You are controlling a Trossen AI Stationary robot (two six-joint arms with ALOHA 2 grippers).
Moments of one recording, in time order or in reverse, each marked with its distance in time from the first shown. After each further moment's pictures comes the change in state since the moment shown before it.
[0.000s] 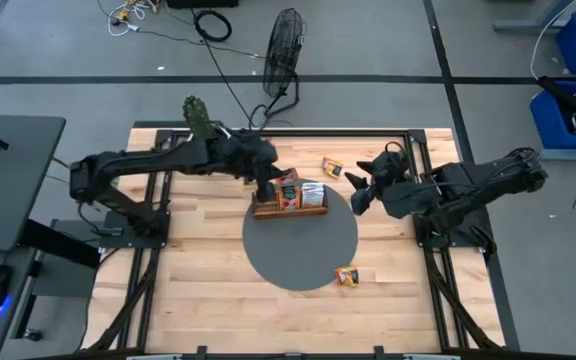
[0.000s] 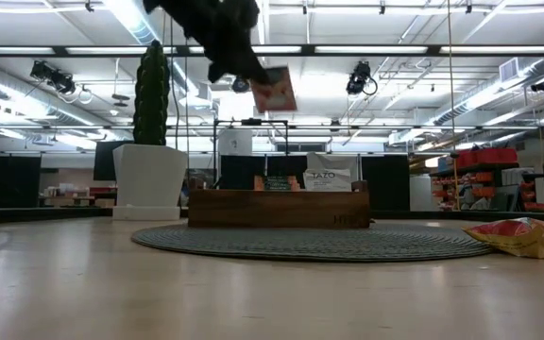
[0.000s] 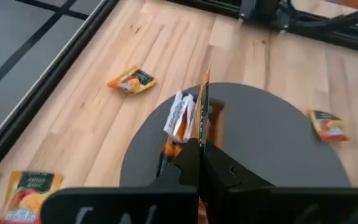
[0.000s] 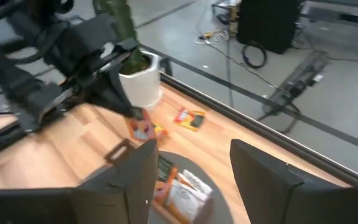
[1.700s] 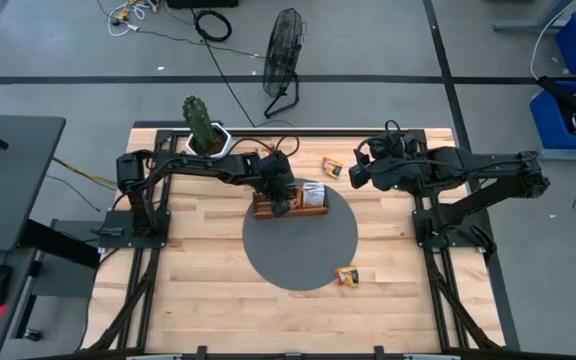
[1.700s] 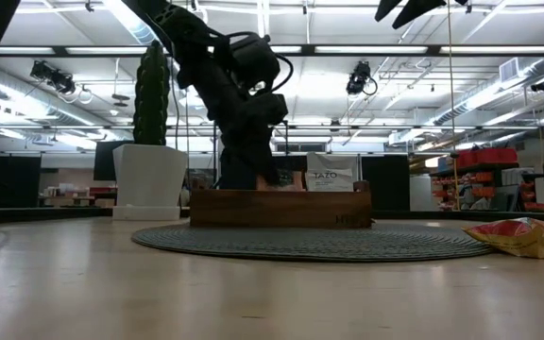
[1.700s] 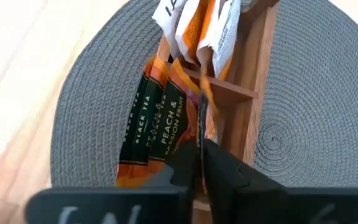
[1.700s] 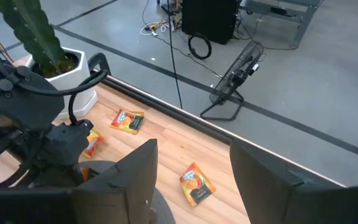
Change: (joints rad) left arm 0.019 0.361 -0.049 0.111 0.129 -0.083; right arm -0.205 0.001 0.000 -0.112 -0.002 -0.004
